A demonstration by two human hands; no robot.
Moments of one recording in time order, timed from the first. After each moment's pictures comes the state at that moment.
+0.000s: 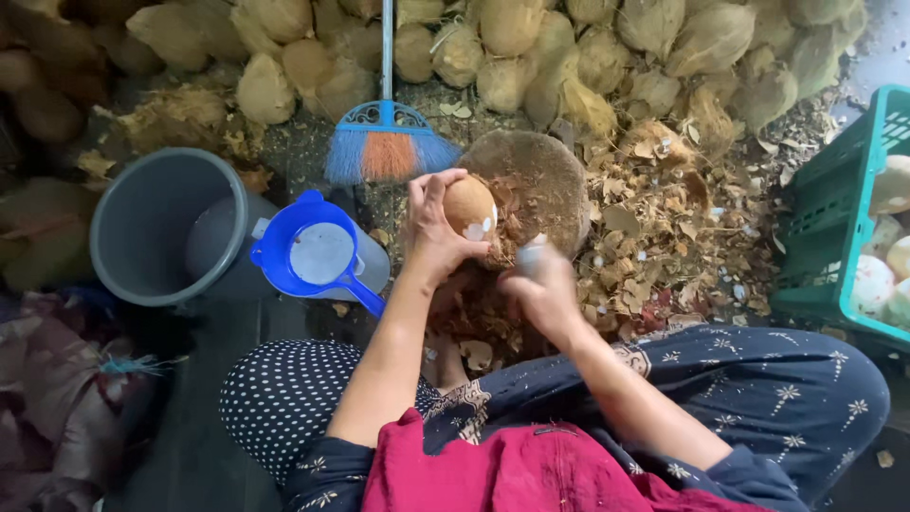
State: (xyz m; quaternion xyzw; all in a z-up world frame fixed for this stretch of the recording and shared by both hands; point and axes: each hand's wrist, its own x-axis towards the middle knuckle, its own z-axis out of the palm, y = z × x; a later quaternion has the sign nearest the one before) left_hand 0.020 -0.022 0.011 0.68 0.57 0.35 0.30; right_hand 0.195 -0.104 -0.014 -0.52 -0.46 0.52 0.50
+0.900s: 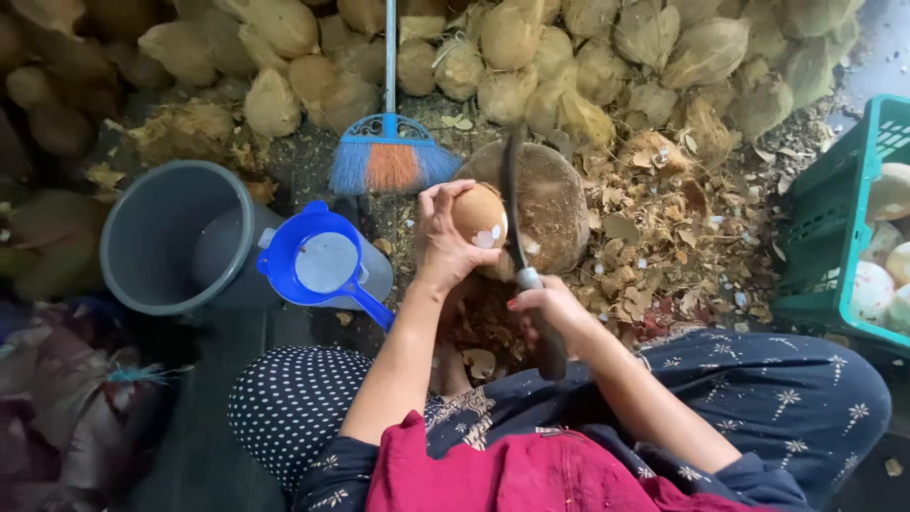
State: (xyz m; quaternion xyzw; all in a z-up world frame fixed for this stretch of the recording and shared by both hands) left_hand 0.031 -0.016 -0.006 0.66 0.57 0.38 0.32; right_hand 0.202 -0.111 -0.032 -0.57 -0.21 0.71 0.35
